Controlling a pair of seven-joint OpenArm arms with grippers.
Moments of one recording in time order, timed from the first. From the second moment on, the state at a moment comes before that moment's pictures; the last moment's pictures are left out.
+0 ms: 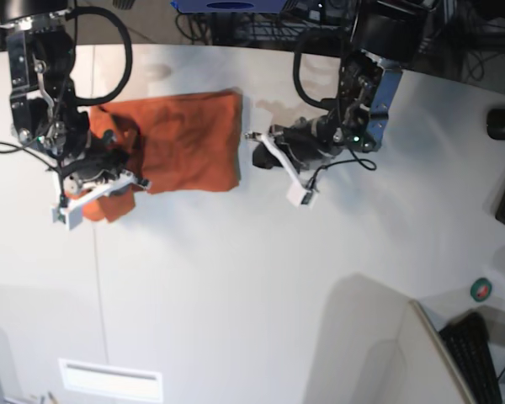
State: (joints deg) left arm 1.7 -8.7 11.4 66.1 -31.2 -21.0 35.4; right arm -10.9 11.9 -4.1 99.4 34.8 -17.3 -49.4
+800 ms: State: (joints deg) left arm 8.1 -11.0 4.4 71.3 -31.3 -21.3 35.5; right arm -11.0 12.0 -11.9 98.8 35.3 -25.3 -44.8
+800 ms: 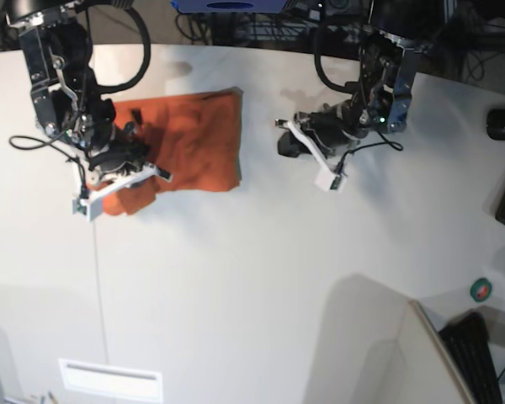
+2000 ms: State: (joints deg) left arm 13.1 -12.2 -6.2 78.0 -30.6 -21.0 36.3; right arm -14.5 9.0 -16.7 103.0 27.1 -30.4 -45.0
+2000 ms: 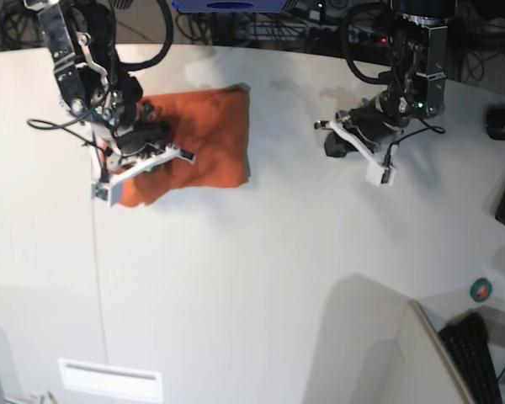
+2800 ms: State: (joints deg) left arm 16.0 -14.1 -11.3 79.8 -30.7 -21.1 36.3; right arm -13.1 6.4 -16.3 99.9 26.9 -30.3 -42.2
